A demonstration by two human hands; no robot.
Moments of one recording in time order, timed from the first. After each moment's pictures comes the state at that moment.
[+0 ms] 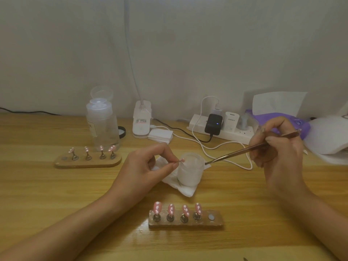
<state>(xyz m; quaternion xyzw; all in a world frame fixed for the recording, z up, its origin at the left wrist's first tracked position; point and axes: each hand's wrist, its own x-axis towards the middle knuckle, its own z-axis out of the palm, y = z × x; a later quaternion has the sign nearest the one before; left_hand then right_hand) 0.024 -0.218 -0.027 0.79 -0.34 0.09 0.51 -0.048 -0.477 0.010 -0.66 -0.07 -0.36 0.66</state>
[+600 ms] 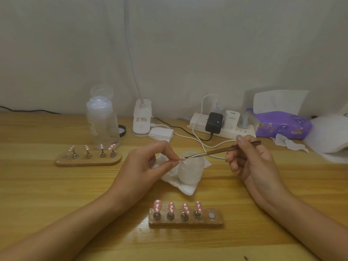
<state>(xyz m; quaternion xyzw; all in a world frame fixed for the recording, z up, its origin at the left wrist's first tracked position) 0.024 -0.218 -0.026 0.78 -0.35 0.10 0.50 -0.045 -0.452 -0.006 -0.60 0.06 -0.21 0.77</state>
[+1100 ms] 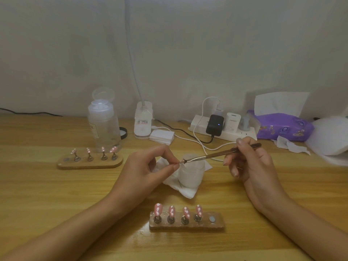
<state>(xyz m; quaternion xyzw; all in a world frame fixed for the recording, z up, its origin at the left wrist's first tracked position) 0.023 -0.218 -0.028 0.79 -0.34 0.11 0.50 -0.043 -0.450 -0.010 -0.62 0.03 -0.22 0.76</state>
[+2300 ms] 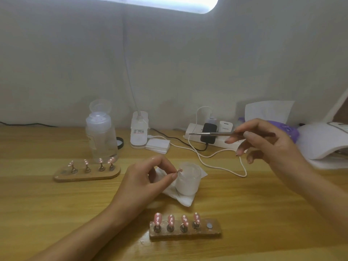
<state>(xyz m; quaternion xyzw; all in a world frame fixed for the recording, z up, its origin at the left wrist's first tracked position) 0.020 -0.217 -0.025 0.77 -0.34 0.07 0.53 -0.053 -0.494 0.049 -0.78 -0.09 -0.20 0.59</state>
